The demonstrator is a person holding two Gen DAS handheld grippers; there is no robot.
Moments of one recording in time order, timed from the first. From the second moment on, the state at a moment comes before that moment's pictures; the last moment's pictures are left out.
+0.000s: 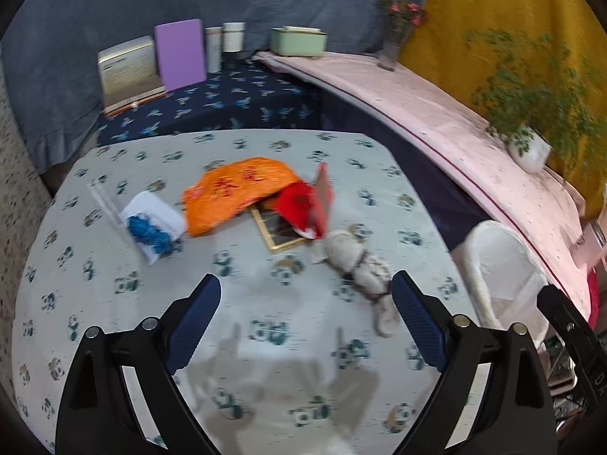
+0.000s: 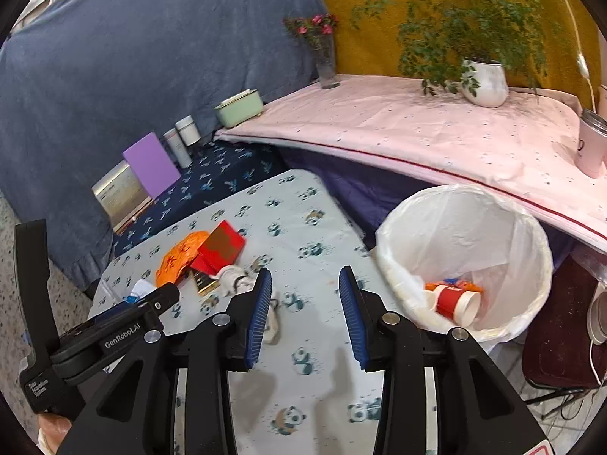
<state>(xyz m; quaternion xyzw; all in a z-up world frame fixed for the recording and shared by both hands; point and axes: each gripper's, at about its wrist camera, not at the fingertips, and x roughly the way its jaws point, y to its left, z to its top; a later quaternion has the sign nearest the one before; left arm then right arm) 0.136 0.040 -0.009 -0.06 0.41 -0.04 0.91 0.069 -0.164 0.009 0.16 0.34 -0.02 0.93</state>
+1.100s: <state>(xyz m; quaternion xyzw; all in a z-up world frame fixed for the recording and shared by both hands) 0.193 0.193 -0.071 -0.11 0.45 0.05 0.89 0.159 -0.009 -0.050 0.09 0.42 0.09 0.90</state>
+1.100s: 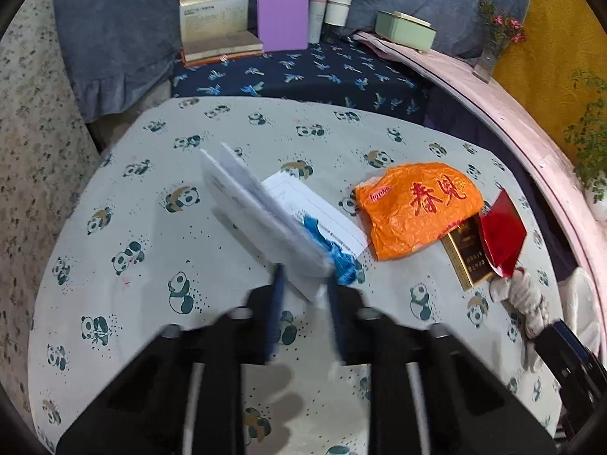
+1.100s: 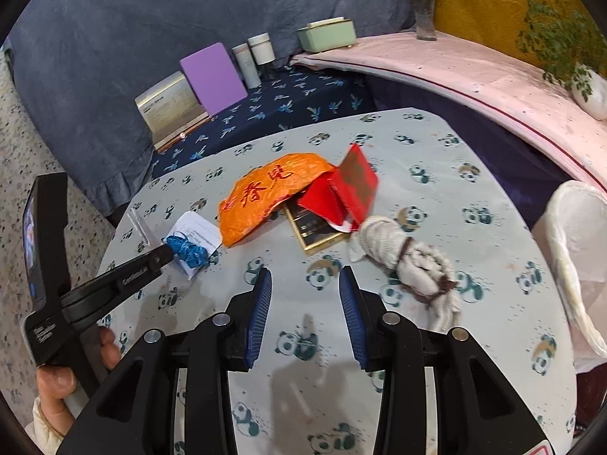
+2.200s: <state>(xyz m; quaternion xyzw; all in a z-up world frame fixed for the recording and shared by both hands) 0.090 0.073 -0.056 -0.05 0.46 -0.17 0.87 0.069 -0.042 -0.085 0.12 0.45 0.11 0.88</state>
